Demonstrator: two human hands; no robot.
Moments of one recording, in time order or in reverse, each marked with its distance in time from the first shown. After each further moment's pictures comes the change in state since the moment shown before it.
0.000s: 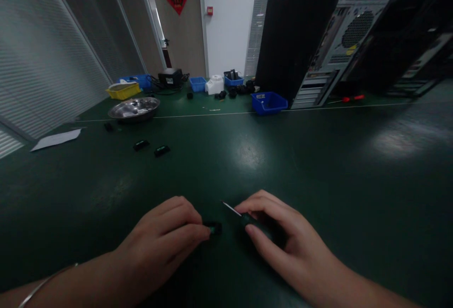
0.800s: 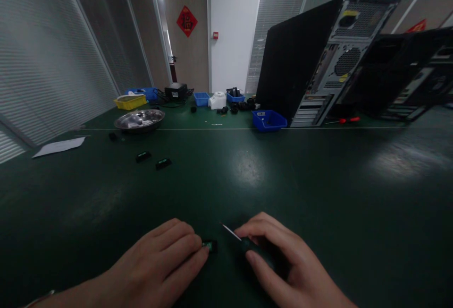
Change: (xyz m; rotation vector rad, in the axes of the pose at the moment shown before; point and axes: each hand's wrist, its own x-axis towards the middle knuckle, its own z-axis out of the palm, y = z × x) left_hand 0.010 0.012 -0.014 0.288 -0.007 0.154; right_hand 0.002 0.002 0.000 -0.071 -0.002 -0.054
